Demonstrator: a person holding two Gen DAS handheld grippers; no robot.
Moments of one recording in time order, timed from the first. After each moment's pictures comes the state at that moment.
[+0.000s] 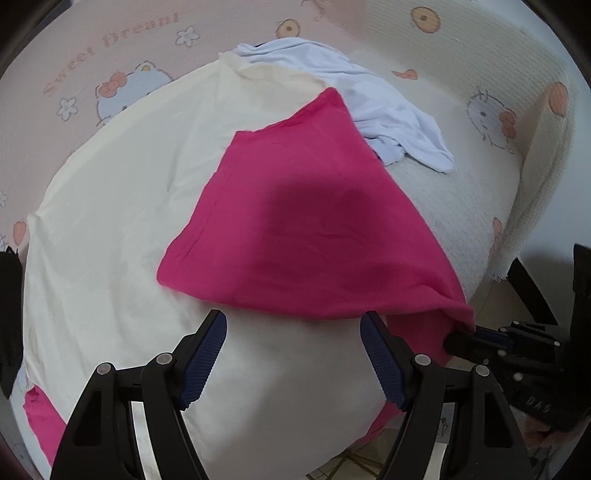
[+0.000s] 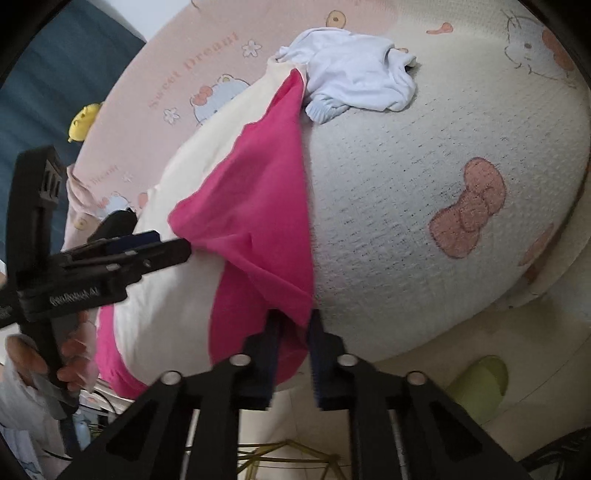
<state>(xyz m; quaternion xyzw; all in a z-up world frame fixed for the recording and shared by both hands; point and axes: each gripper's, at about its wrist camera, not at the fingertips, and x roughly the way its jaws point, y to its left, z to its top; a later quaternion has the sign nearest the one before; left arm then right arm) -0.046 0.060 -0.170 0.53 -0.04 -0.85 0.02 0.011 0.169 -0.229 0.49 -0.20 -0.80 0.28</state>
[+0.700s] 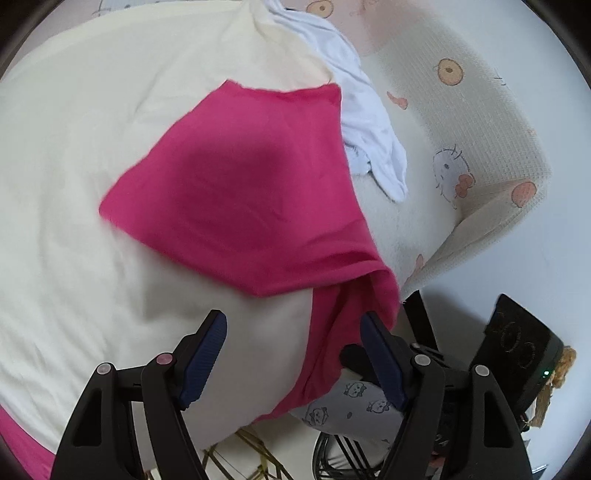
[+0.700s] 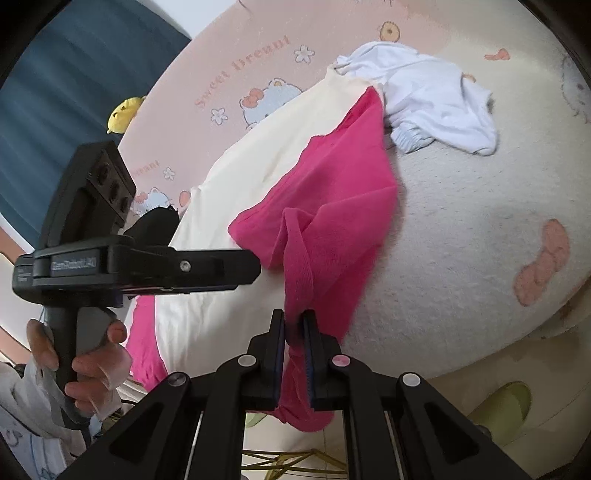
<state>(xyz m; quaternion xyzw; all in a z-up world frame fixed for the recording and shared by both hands) -0.052 0.029 -0.169 0.58 0.22 -0.79 -0.07 0.003 0.128 -0.199 0.46 -0.18 -0.80 0.34</state>
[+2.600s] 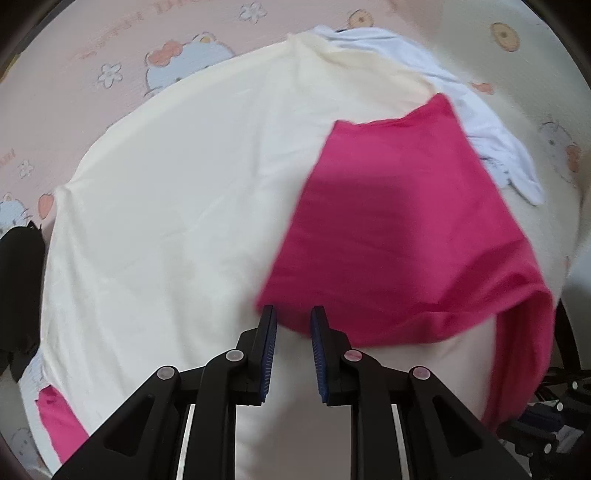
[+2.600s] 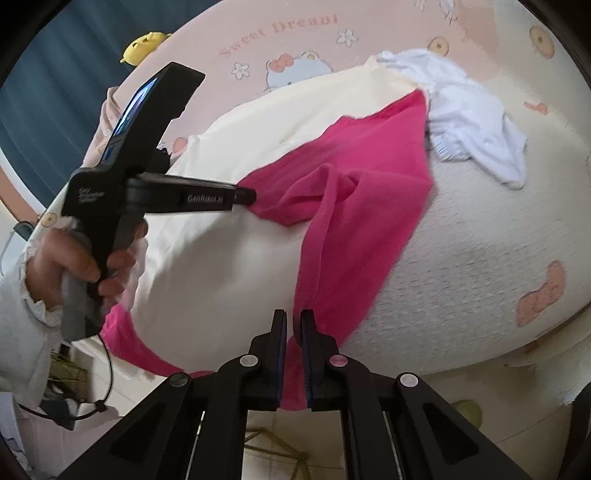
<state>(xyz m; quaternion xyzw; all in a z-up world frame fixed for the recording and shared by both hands) -0.069 -0.023 -0.192 0.55 -0.02 -0.83 0.11 0.019 0.098 -0.197 0.48 -0.05 -0.81 0.34</state>
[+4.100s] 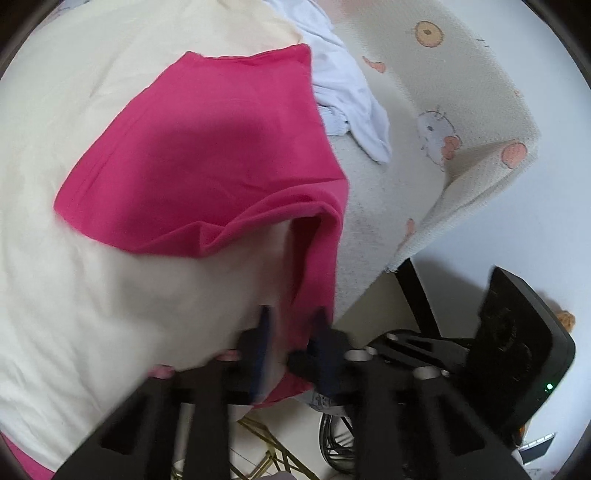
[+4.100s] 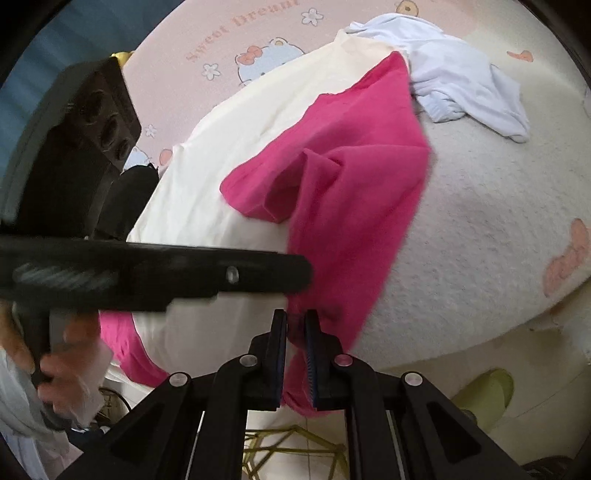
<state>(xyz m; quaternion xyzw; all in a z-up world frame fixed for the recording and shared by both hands) -0.047 0.063 -0.184 0.61 0.18 -0.76 -0.12 0.012 0.097 -0.207 0.52 -0.11 -0.79 0.31</state>
